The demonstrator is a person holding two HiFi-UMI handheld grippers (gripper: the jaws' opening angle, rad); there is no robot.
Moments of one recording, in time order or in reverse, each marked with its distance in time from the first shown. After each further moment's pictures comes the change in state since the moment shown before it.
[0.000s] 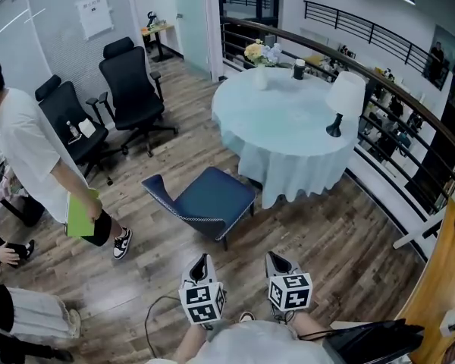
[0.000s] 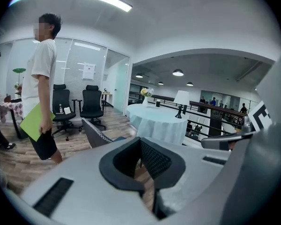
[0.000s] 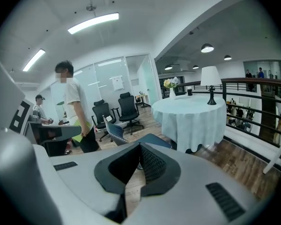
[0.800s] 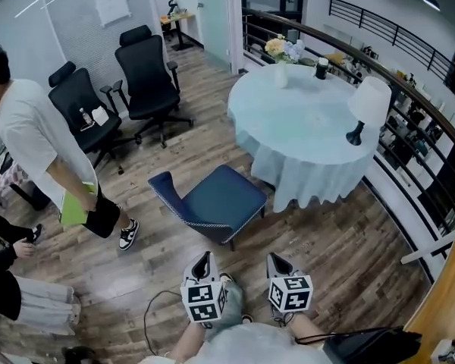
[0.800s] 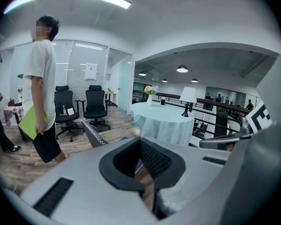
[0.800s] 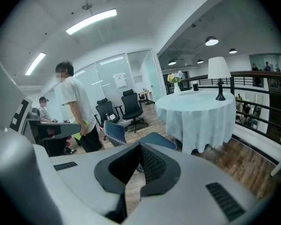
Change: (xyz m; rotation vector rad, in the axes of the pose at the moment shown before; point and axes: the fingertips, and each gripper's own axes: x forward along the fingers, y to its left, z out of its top) left arm 0.047 0.005 0.015 0.013 0.023 0.062; right arm 0.057 -0.020 0.012 0.012 0.043 0.069
